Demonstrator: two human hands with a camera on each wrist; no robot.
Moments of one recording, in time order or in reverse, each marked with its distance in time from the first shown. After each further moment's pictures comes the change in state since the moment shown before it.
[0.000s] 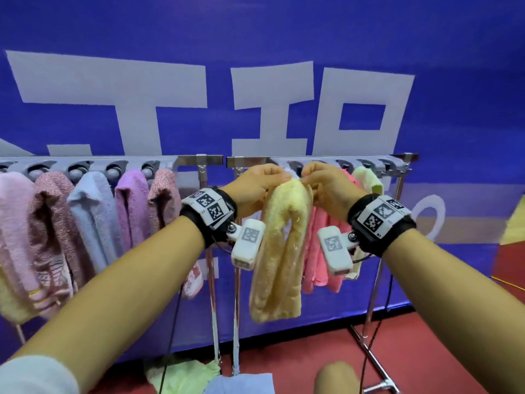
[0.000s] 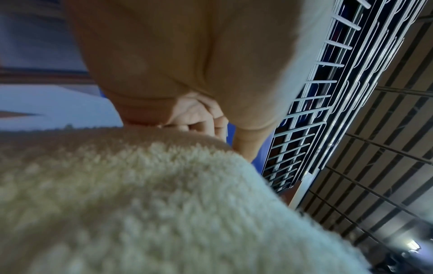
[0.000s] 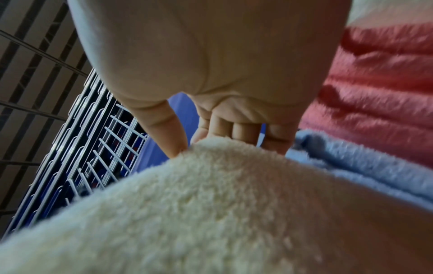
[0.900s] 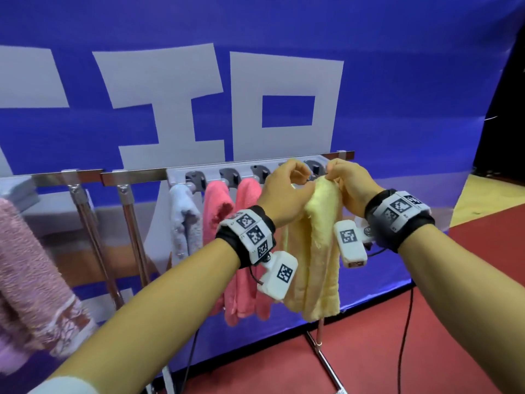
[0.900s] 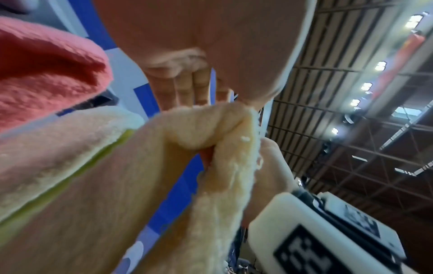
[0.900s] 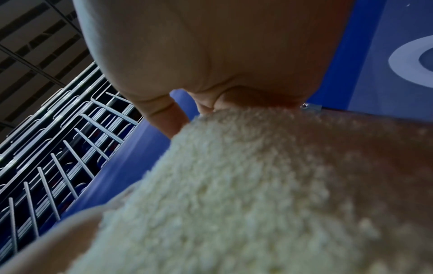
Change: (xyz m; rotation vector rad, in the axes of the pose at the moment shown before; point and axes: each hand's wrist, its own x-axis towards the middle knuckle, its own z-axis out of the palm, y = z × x) left_hand 0.185 -0.044 0.224 0.358 0.165 0.351; right_hand 0.040 -0.010 -0.269 -0.077 0.330 0.015
